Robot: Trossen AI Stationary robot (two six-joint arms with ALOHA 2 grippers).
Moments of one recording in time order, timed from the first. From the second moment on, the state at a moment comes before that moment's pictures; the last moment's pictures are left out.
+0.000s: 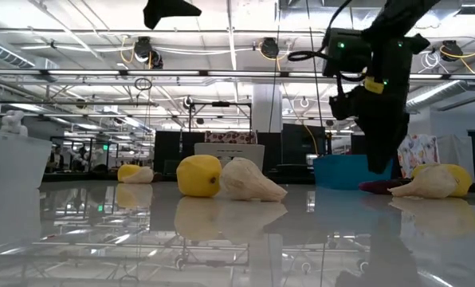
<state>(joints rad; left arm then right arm) 0.03 1.09 1.04 -0.26 -0.12 -0.31 -0.15 1.44 0.80 -0.74 0.03 0.49</state>
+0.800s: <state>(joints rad) 0.08 1.00 1.02 -0.39 -0.25 -0.43 -0.14 1.44 0.70 -0.67 0.02 0.37</state>
